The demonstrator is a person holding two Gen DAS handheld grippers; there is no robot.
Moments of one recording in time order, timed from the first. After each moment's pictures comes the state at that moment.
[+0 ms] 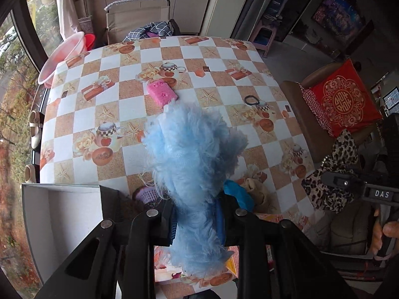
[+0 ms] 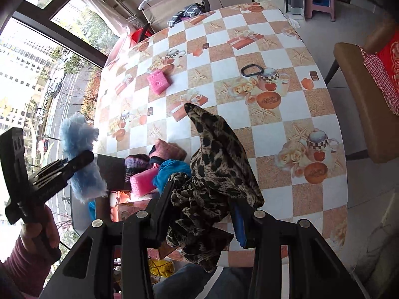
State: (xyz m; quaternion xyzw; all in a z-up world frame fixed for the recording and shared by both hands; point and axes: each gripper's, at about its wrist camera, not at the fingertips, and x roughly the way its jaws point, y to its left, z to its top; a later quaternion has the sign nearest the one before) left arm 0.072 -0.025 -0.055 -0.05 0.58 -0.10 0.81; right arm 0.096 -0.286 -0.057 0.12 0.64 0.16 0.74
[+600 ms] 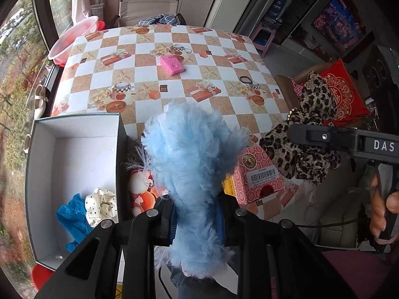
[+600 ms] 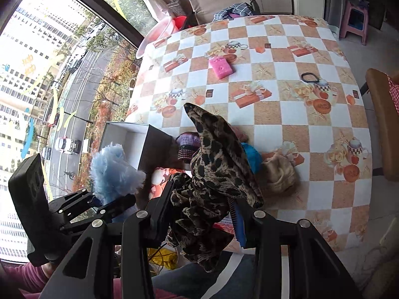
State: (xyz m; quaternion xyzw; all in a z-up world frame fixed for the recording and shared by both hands) left arm -0.036 0.010 -0.042 -0.09 0.58 -0.09 0.80; right arm 0.044 -0.176 -0.021 0.07 0.63 0.24 0.74
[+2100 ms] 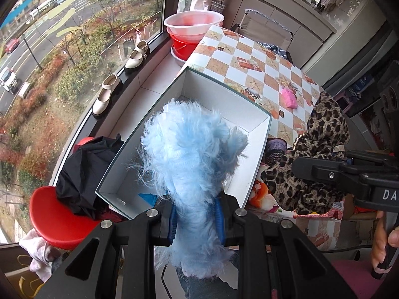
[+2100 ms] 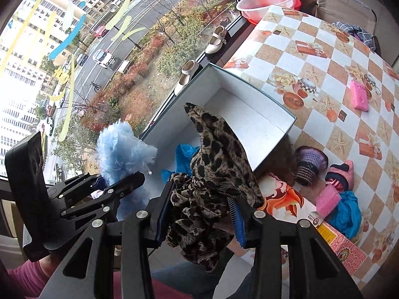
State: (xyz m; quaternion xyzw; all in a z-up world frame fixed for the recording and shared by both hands) left arm -0.135 0.174 -0.051 -0.22 0.54 0.15 0.80; right arm -0.003 0.049 -0.040 -0.10 0.63 0.43 0.64
